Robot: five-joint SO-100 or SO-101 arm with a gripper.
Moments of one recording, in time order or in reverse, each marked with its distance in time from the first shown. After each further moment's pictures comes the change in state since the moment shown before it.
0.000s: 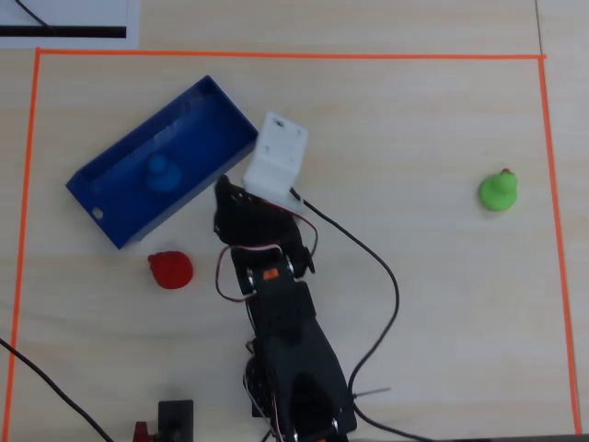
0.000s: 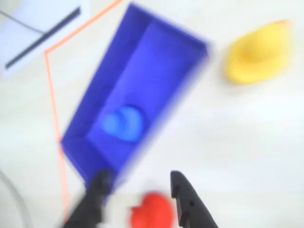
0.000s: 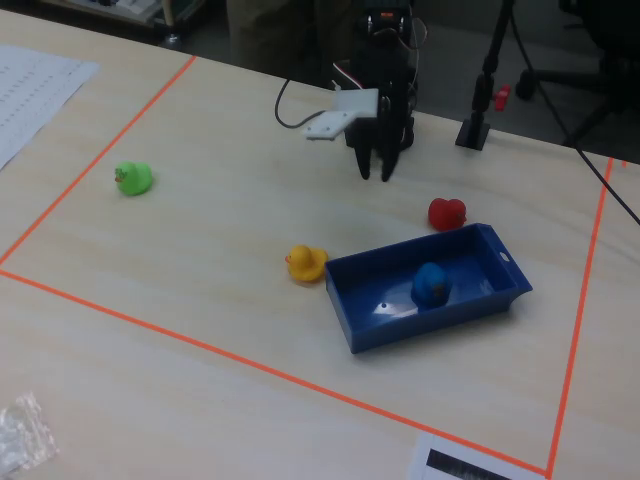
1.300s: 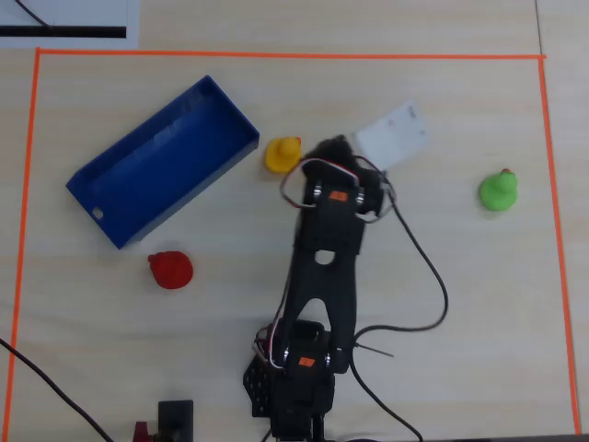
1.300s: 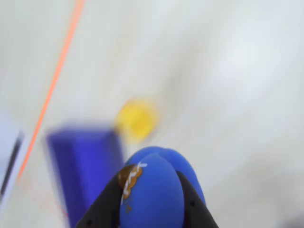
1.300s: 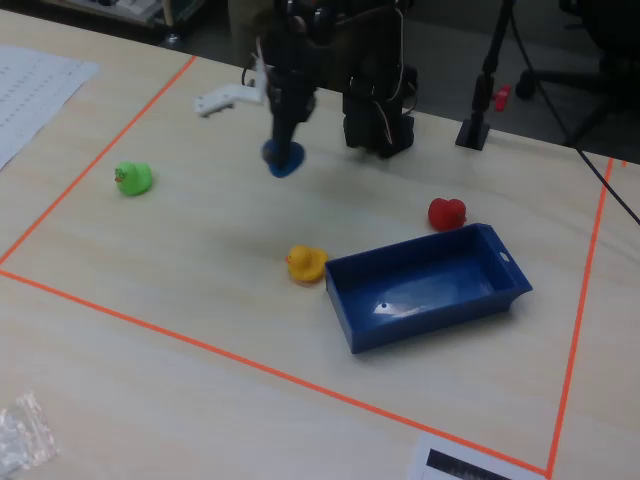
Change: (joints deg) arm 18.9 -34.7 -41.7 20.8 10.9
